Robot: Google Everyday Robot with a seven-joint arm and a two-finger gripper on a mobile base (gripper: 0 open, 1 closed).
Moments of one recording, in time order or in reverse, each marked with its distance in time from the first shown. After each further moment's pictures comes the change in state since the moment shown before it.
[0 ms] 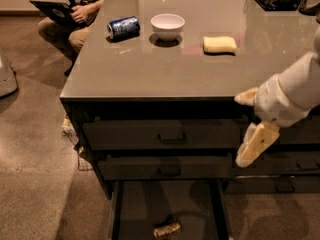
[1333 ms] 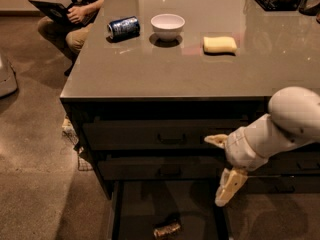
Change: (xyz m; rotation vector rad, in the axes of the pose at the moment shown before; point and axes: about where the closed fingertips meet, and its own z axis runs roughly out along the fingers) arm 0.025 0.049 0.131 -0.141 -0.124 -0.150
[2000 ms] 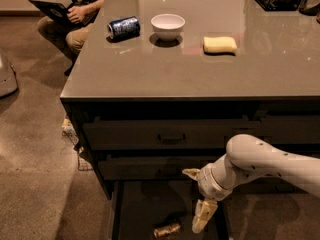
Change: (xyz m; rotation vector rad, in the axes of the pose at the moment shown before) arm 0.036 0.028 0.149 -0.107 0.001 -0.030
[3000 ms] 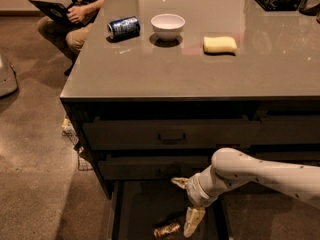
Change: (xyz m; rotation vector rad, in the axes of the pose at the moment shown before) arm 0.018 -0.012 0.075 -0.034 -0.041 -0.108
